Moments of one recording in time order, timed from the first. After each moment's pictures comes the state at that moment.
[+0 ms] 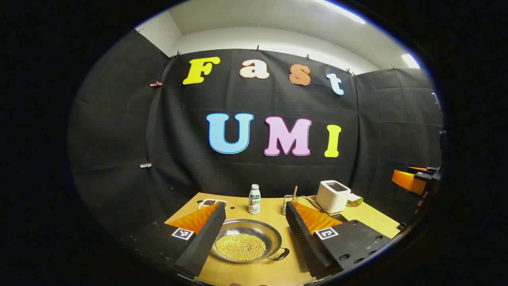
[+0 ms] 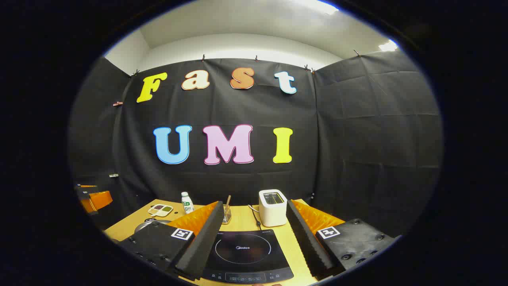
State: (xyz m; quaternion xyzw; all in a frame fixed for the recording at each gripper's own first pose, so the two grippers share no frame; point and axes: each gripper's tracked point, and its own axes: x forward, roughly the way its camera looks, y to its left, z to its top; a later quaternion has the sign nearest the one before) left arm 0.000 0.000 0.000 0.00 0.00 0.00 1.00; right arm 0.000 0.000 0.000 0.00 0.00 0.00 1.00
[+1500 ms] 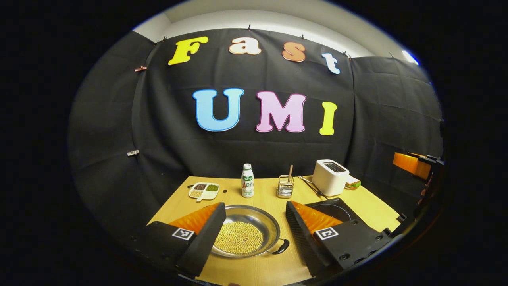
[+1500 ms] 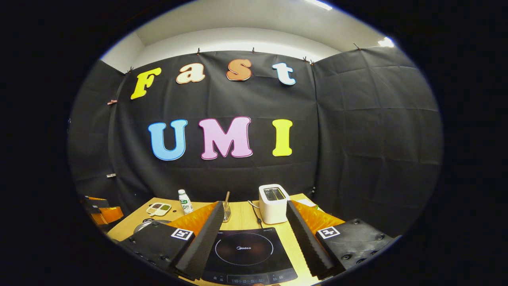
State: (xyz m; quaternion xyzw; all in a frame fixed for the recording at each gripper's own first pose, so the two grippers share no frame) left arm 0.049 -0.007 -0.046 0.00 0.10 -0.03 0.99; right arm 0.038 -0.003 -0.010 0.01 0.03 0.00 1.00
